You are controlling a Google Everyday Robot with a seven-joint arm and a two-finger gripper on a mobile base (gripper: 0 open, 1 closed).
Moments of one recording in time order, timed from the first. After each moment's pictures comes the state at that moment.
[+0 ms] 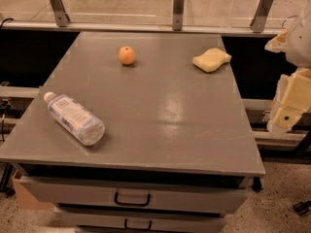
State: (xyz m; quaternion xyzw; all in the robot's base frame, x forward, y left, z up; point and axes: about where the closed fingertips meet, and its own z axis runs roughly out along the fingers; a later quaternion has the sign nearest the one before) arm 0.438 -0.217 0.976 -0.60 0.78 -0.03 0.16
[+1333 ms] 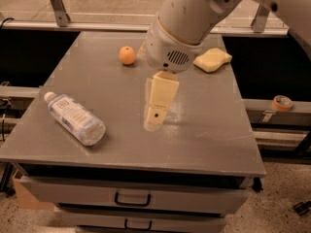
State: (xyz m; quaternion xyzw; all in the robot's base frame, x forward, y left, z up) arm 0.467 0.020 0.947 -0.74 0.64 0.10 0.20
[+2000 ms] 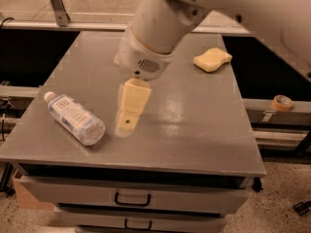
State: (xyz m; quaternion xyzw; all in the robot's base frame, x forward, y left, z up) arm 0.465 0.066 0.936 -0.74 0.63 0.12 0.22
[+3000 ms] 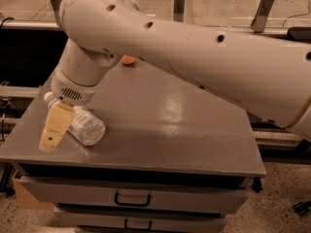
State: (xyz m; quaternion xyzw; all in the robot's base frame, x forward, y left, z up) arm 0.471 0.213 0.875 -0.68 0.67 0.19 0.23
